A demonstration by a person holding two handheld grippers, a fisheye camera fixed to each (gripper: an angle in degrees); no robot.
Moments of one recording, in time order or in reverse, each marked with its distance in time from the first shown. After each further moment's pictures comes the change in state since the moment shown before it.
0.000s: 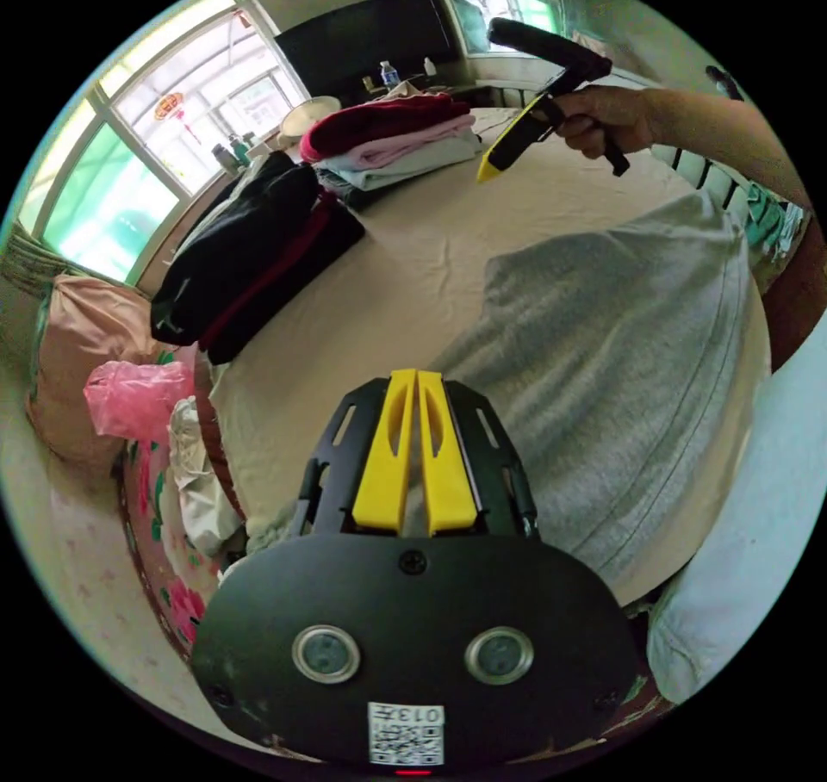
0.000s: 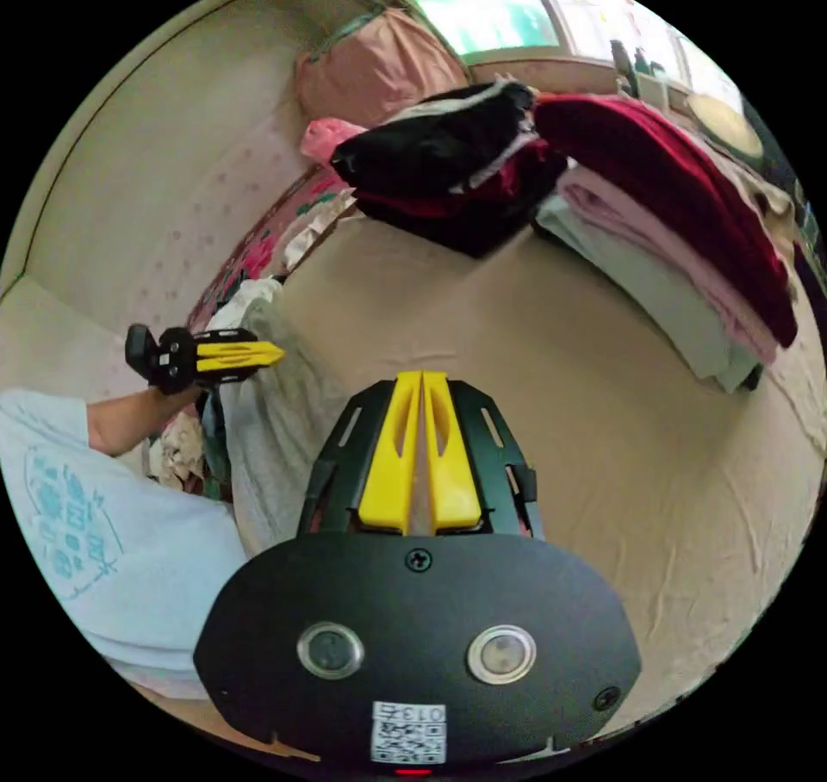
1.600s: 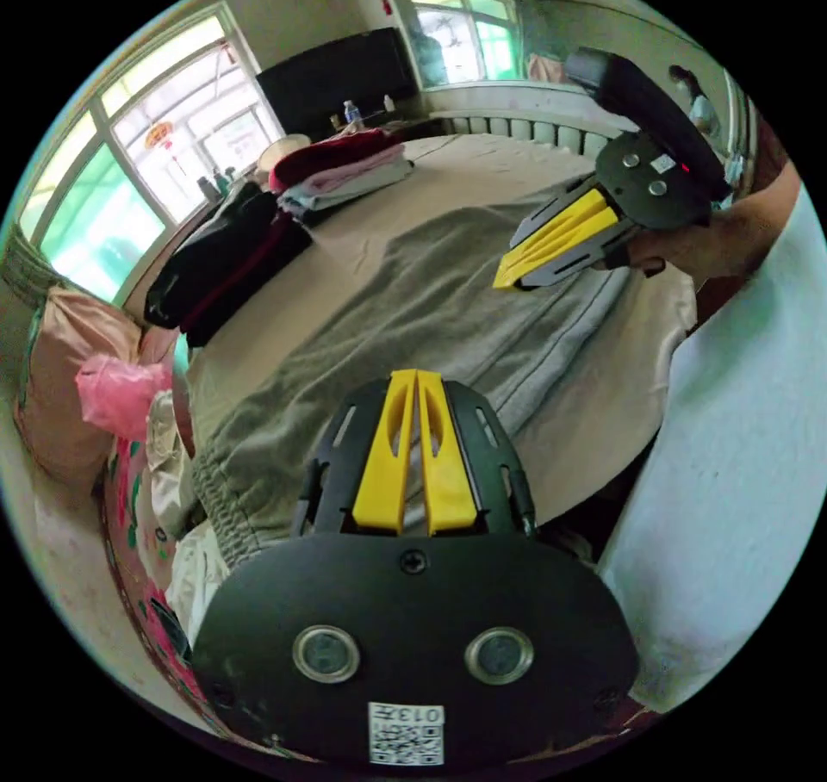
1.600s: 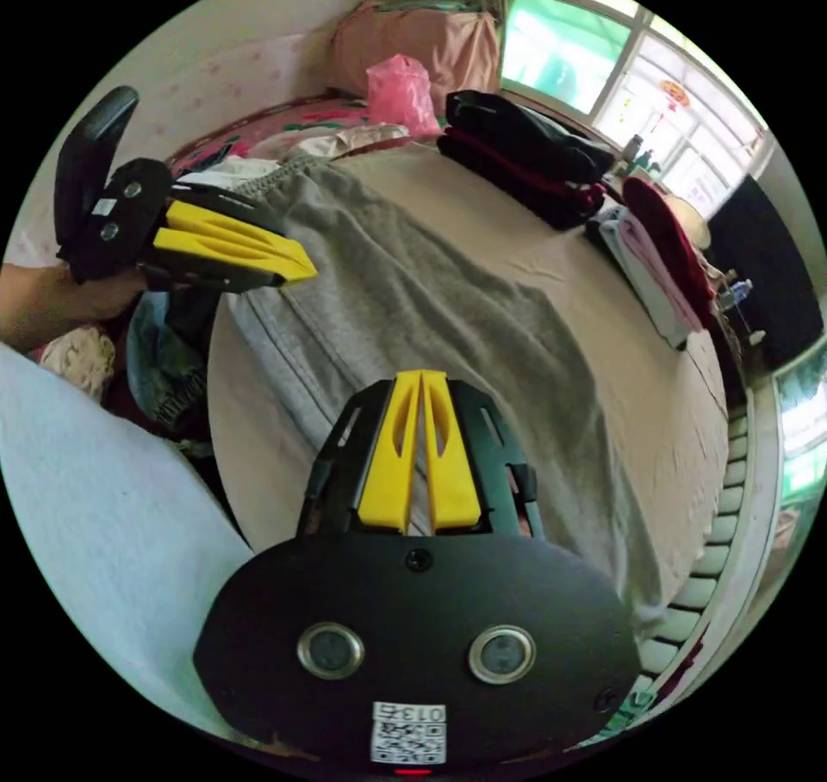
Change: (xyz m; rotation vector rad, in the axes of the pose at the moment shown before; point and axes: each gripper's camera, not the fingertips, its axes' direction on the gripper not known) left arm 0.217 0.147 0.046 0.127 0.099 0.084; right arm -0.308 0.154 -0.013 -0.020 0.517 -0.141
